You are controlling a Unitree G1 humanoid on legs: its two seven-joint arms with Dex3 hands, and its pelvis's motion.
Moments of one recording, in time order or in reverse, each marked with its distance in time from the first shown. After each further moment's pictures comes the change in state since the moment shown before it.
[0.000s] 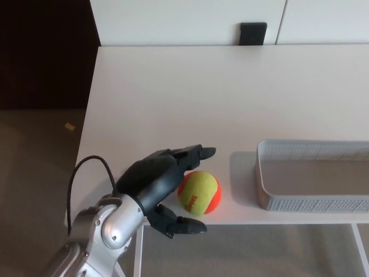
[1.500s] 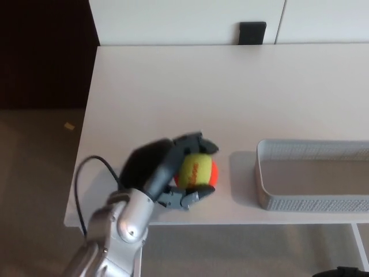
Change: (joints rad) left_arm 0.008 -0.163 0.112 -0.004 0.061 0.016 0.160; right_arm -0.007 0.000 -0.004 -0.083 0.003 0.060 0.035
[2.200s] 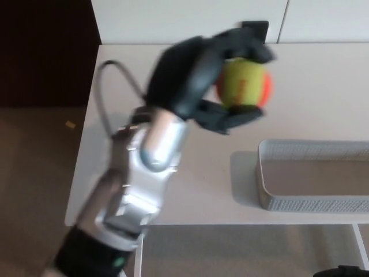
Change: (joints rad) left_arm -0.351 -0.138 -0.051 -0.050 -0.008 0.037 -0.033; right_arm -0.016 0.000 -0.009 0.019 0.004 0.002 0.003
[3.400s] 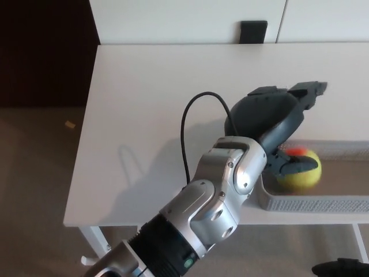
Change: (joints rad) left_arm -0.105 -0.143 -0.222 0.393 0.105 0.147 0.019; right_arm -0.012 0.001 -0.006 -0.019 0.011 0.007 0.016
